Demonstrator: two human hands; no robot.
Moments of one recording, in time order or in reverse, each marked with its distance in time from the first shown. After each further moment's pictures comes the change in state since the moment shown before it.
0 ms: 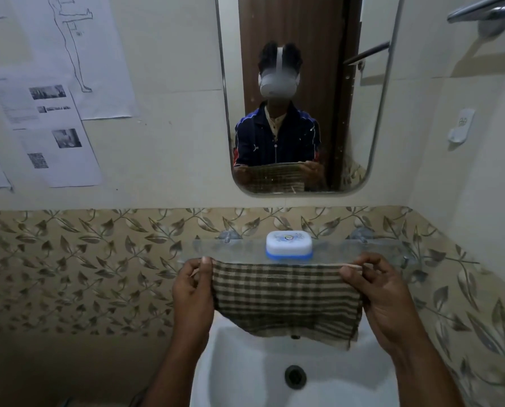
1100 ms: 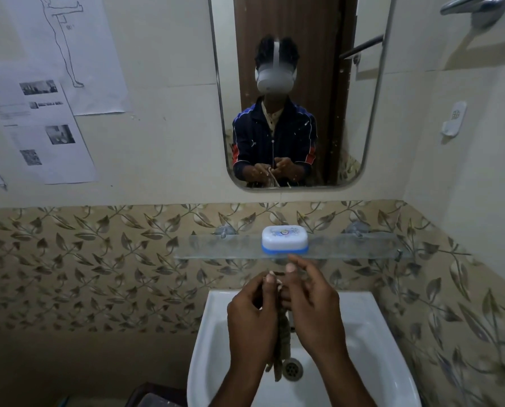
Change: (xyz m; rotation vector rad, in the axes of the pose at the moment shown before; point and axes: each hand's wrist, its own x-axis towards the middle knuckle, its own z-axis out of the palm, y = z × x) left_hand -0.079 -0.002 0.059 0.293 -0.203 0.059; right_hand -0.034 0.057 0.067 -0.627 0.049 -0.108
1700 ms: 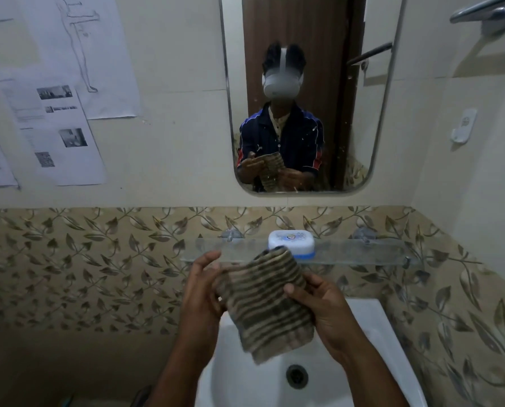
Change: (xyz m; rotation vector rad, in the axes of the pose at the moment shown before) left_hand 0.036 0.012 -0.079 -0.607 -0.093 -0.157; right_hand 0.023 0.008 -0.018 0.610 -0.408 0.287
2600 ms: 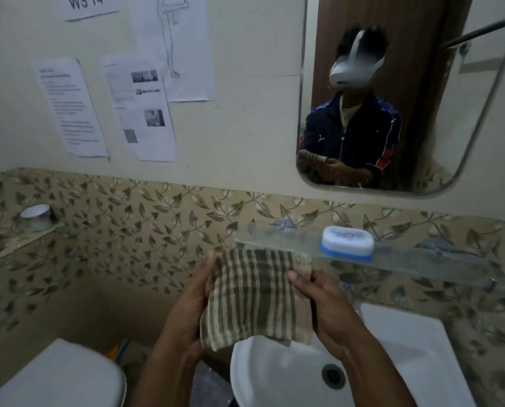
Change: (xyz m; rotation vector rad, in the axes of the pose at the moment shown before) left_hand -0.036 0.038 -0.054 -0.209 0.125 -0.197; right_hand 0.015 0.022 0.070 0.044 -0.181 0.152
